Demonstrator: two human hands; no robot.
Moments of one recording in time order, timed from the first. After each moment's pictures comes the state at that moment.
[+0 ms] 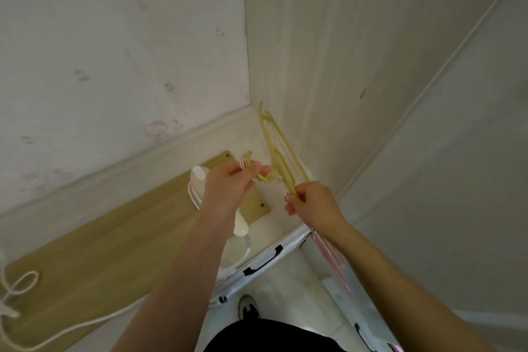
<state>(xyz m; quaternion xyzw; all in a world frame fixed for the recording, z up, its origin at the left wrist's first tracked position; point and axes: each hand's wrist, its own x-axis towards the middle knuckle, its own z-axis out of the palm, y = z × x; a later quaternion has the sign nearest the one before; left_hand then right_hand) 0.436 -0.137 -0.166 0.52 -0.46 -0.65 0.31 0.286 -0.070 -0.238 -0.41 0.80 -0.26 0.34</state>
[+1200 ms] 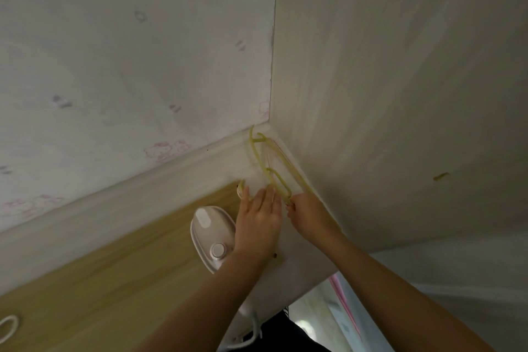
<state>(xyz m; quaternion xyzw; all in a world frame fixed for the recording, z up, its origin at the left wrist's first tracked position) 0.382 -0.235 -0.303 0.39 -0.92 0.01 0.05 0.247 -0.221 -0.324 -0.51 0.81 -0.06 0.27</state>
